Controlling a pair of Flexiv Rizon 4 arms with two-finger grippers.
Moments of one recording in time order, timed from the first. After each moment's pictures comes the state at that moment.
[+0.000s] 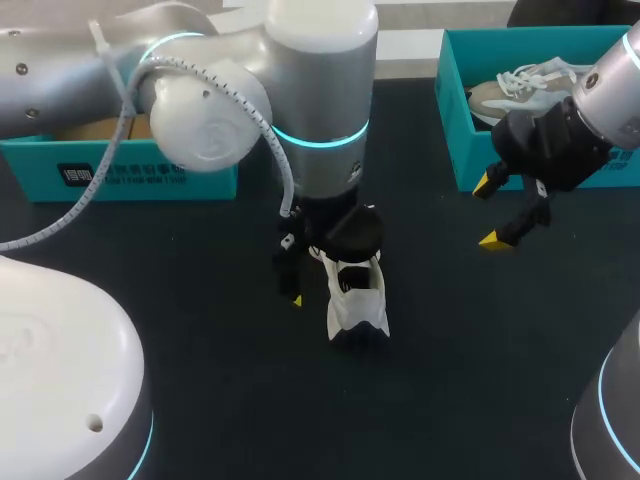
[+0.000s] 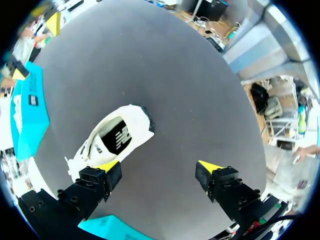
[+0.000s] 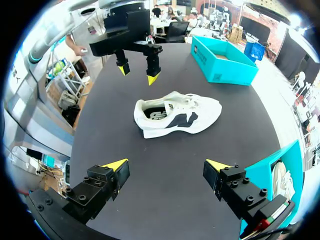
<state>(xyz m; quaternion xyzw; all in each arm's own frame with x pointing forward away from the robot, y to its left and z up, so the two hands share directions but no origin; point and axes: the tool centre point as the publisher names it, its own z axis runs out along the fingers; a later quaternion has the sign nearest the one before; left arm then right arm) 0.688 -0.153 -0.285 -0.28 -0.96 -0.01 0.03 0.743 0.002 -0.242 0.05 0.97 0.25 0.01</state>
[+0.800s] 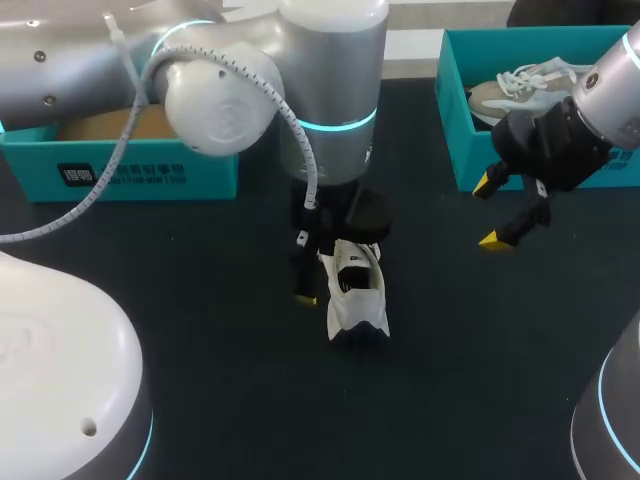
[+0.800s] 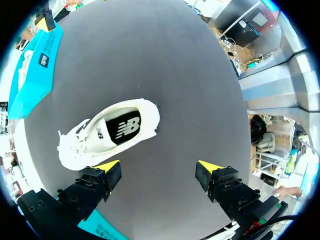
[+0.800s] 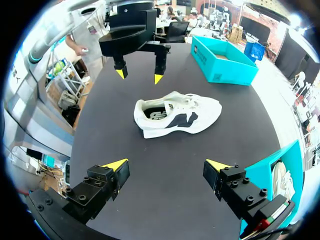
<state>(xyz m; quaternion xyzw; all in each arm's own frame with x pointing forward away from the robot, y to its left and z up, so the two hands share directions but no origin) 0.688 -0.156 -0.286 -0.15 -0.99 -0.02 0.06 0.743 0.002 -0.242 0.05 0.97 0.25 0.01</state>
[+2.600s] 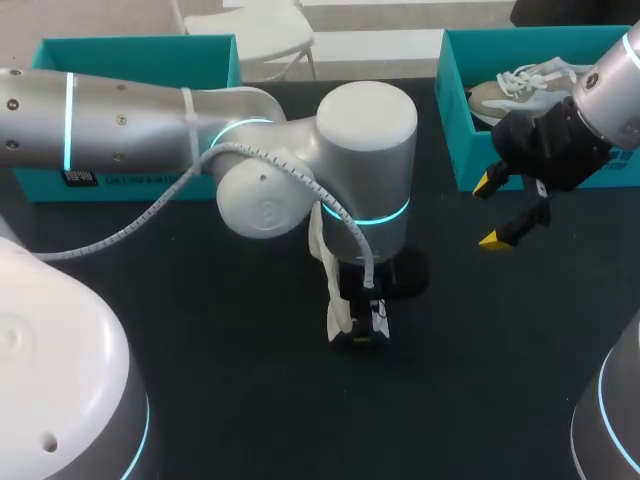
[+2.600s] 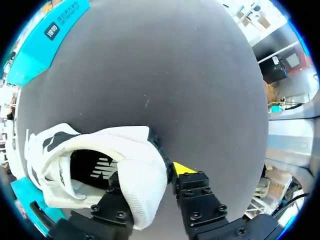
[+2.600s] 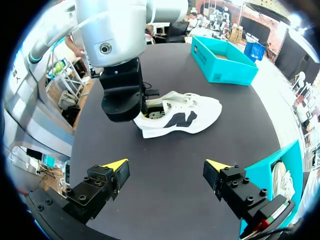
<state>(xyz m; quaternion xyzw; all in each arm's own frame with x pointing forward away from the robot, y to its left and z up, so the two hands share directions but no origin) 0.658 -0.217 -0.382 0.02 -1.00 0.01 0.04 0.743 0.002 -0.242 0.05 0.97 0.25 0.01</state>
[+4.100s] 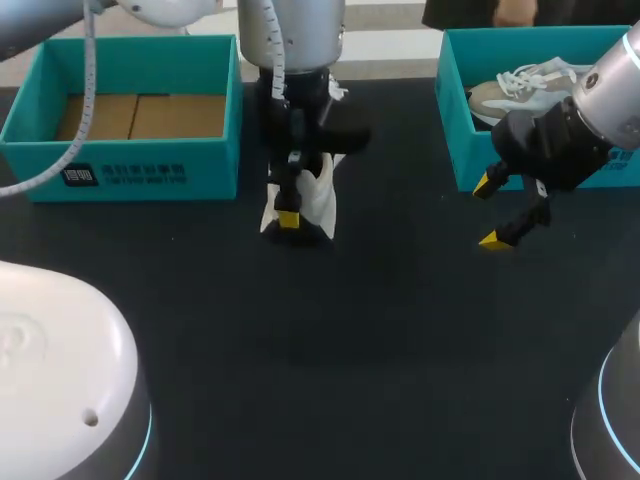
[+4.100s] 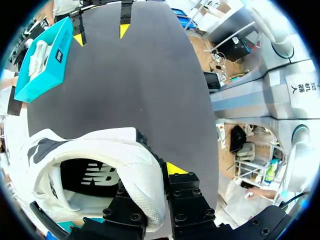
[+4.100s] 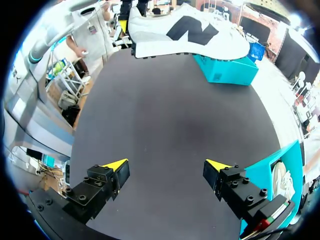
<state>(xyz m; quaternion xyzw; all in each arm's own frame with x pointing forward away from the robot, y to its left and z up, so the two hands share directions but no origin) 0.683 -0.127 -0.162 -0.10 -0.99 -0.01 0.13 0.743 0.002 -0.242 0.05 0.97 0.25 0.01</state>
